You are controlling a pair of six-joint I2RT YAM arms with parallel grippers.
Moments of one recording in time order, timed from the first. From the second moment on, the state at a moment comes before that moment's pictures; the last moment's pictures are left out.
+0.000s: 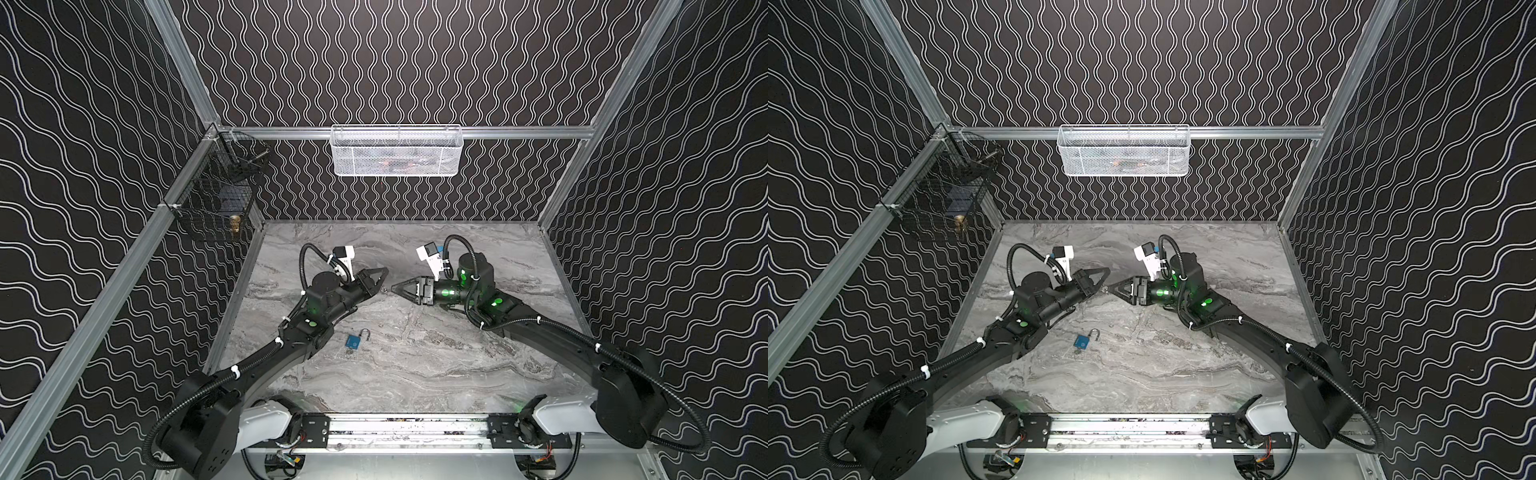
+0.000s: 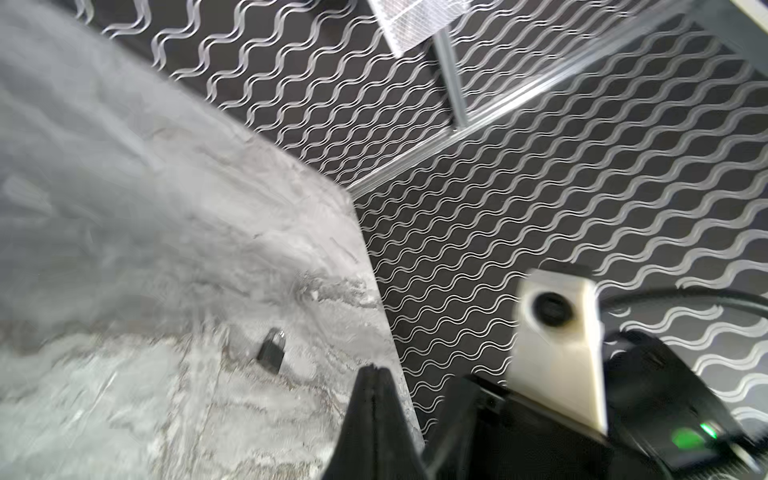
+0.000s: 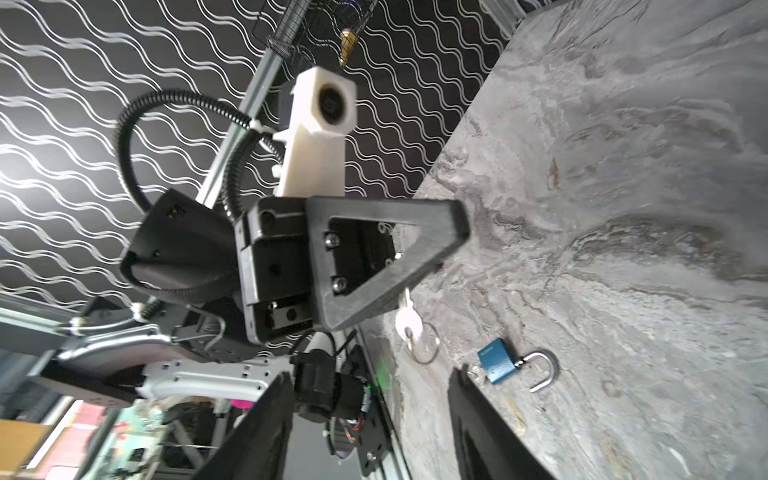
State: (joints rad) left arm -0.52 1.21 0.64 0.54 0.30 -0.98; right arm 0.63 1.38 0.92 0.26 -0.77 0.80
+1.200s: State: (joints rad) left arm -0.52 1.21 0.65 0.79 0.46 -0.88; right arm 0.65 1.47 0.89 0.60 -0.88 0.90
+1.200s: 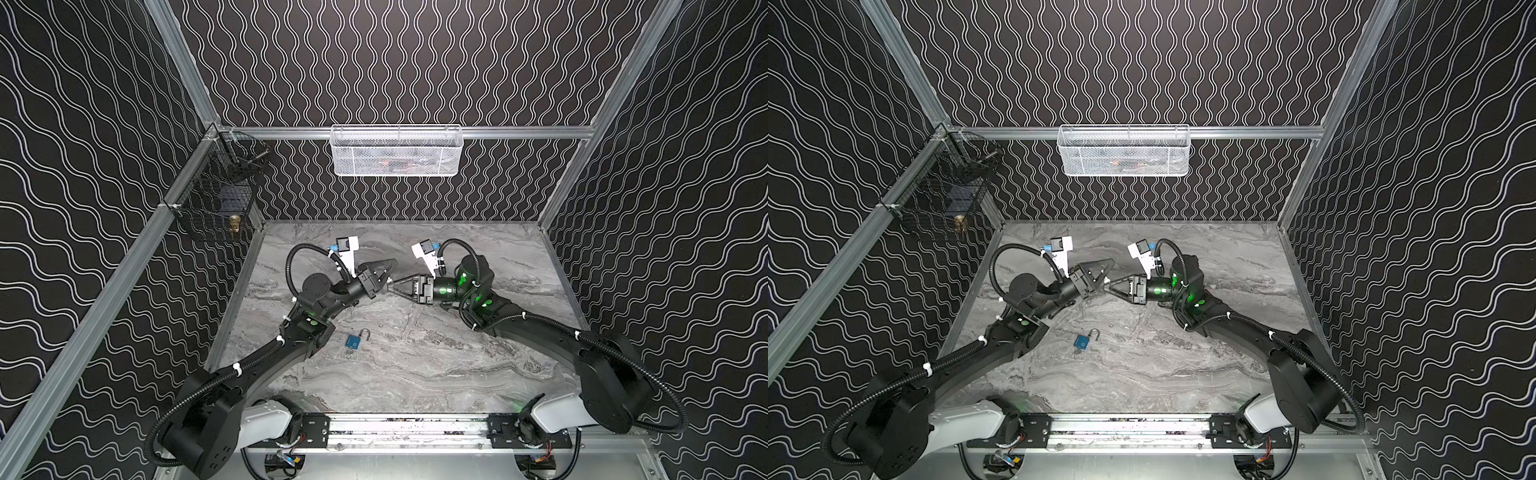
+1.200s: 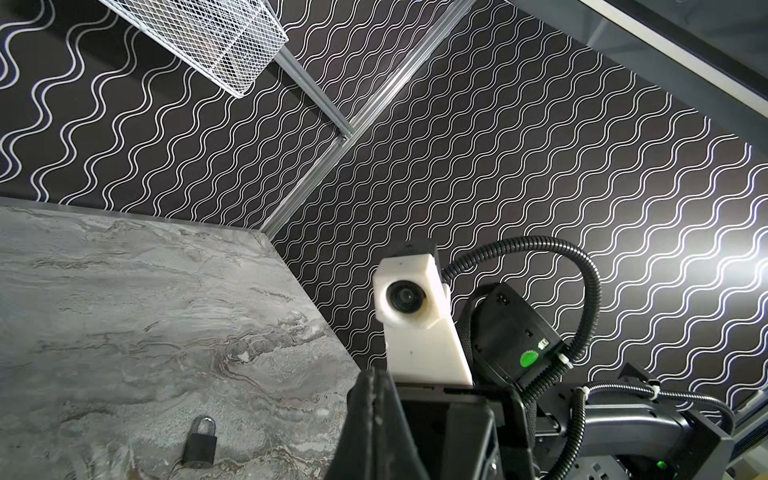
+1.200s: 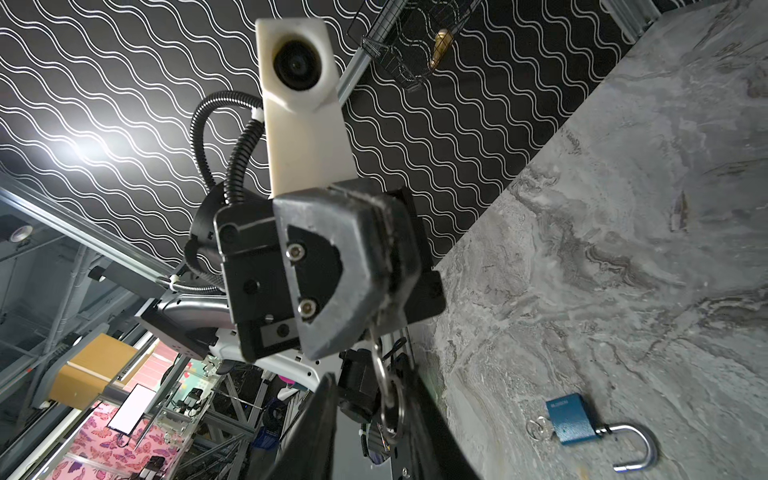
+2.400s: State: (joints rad) left arm -0.53 1.13 0.69 0.69 0.44 -0.88; right arm 0.62 1.40 0.85 0.54 -0.85 0.86
